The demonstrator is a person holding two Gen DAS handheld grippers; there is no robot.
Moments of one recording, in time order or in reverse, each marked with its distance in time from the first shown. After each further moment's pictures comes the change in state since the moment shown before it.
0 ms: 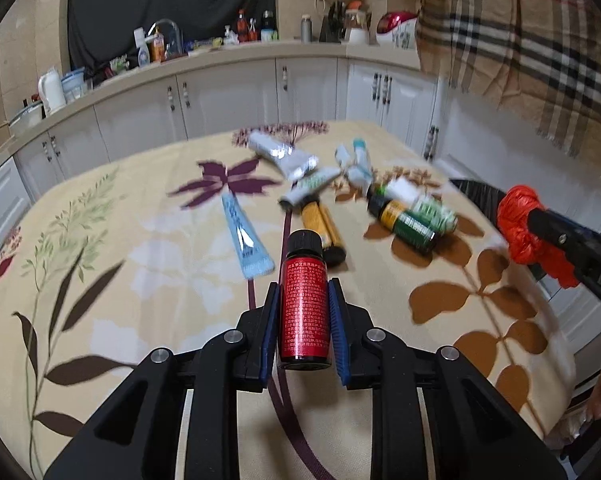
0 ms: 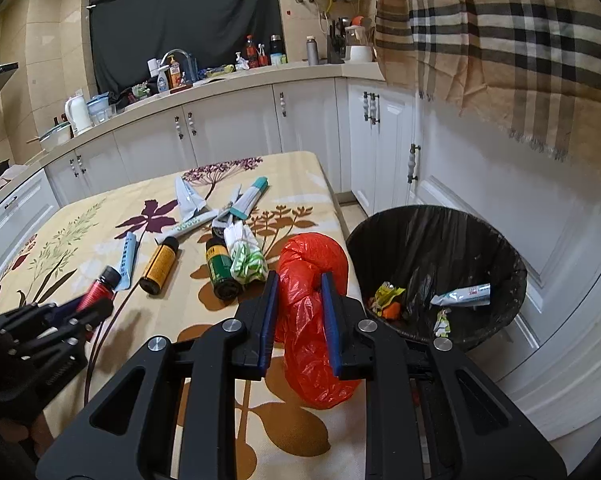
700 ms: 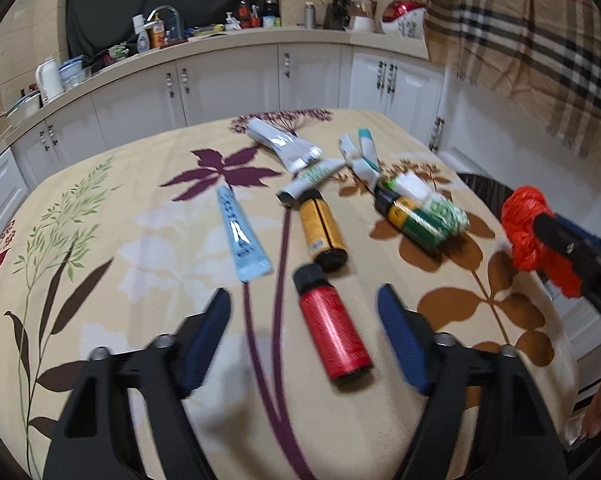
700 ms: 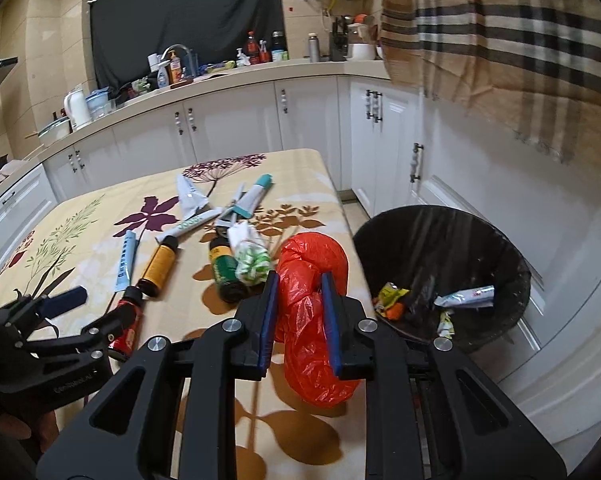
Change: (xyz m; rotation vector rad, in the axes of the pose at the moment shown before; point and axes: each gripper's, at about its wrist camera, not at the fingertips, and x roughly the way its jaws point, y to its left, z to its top) left arm 0.023 0.001 0.001 -0.008 0.077 0.006; right arm 0.010 0.003 0.002 -0.003 0.019 -0.003
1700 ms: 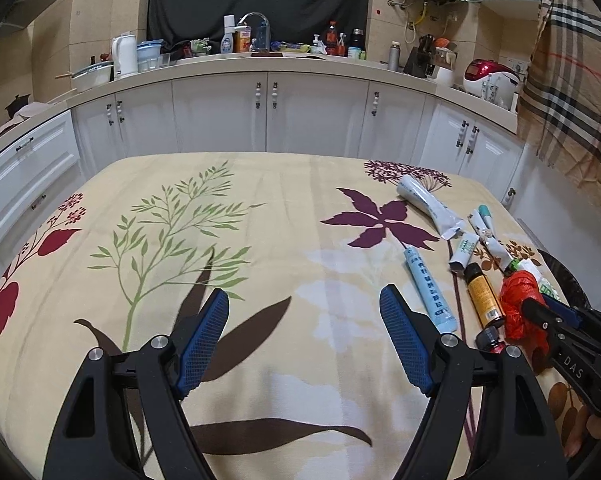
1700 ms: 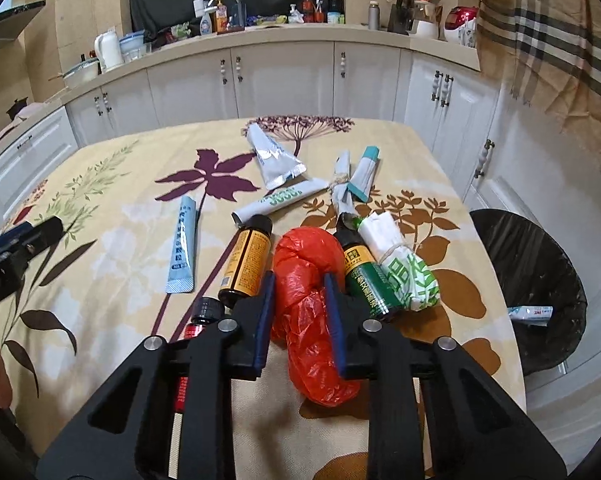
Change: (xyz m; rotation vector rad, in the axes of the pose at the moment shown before) left arm -0.028 0.140 0.008 -0.205 -0.117 0.114; right arm 0.058 0.106 0.010 -0.145 0.136 0.072
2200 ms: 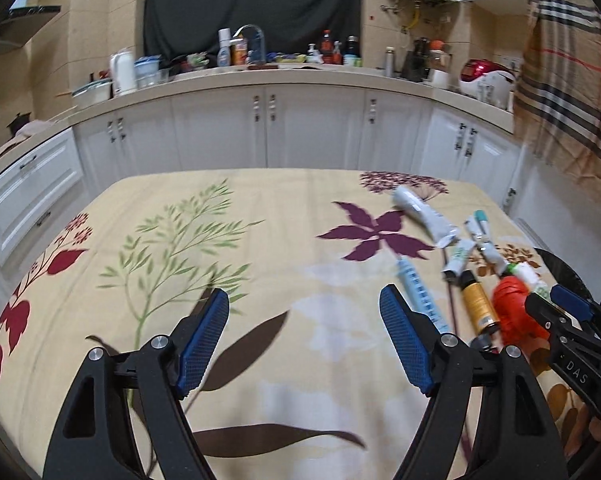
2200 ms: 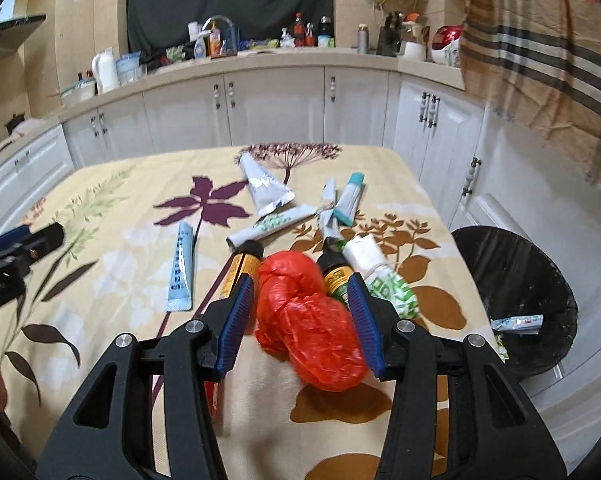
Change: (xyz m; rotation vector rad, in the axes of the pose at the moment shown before) left arm -0.008 -0.005 0.006 0.026 -0.032 0.034; right arm -0.009 0.000 0.002 0.003 -0.069 -0.036
